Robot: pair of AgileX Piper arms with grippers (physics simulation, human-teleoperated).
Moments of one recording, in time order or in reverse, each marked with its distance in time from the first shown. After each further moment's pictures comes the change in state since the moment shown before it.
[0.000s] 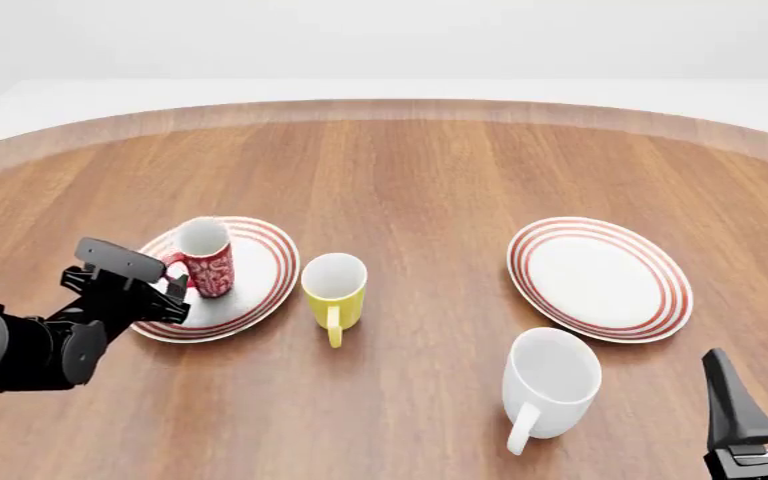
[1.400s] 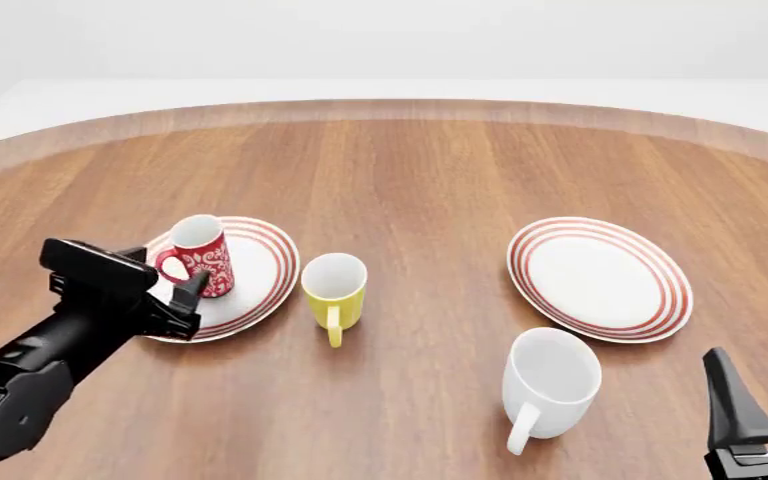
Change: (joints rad) left arm -0.212 -0.501 0.171 0.199 -0.154; right arm 0.004 0.000 0.000 -0.011 -0.010
